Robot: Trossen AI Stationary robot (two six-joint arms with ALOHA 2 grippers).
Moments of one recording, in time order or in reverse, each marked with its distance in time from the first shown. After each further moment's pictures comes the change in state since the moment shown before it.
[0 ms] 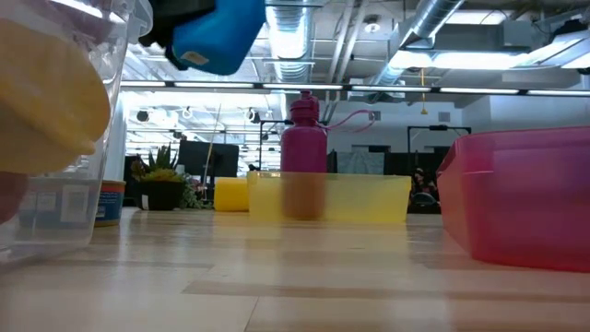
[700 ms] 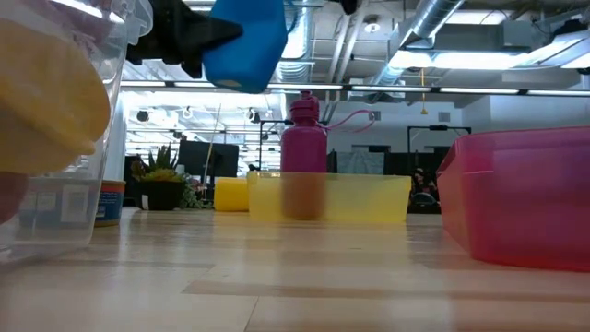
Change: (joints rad) left arm 0.001 0.243 -0.019 0.311 -0.128 0.175; right arm -0.513 -0.077 0.090 -0.356 -0.901 0.454
